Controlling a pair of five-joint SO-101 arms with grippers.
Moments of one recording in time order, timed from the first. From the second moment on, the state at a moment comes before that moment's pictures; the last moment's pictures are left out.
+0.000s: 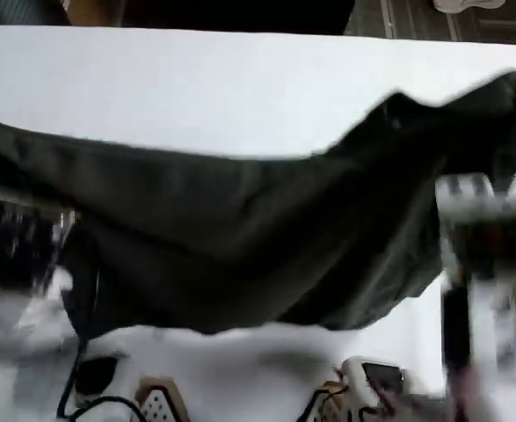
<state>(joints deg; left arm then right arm) -17.2 -37.7 -37.8 100.0 -35.4 3.3 -26.0 -56.4 94.4 35.6</state>
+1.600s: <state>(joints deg) -9.9 12.6 -9.9 99.6 -37.1 -6.5 17.4 -1.0 92.0 39.4</state>
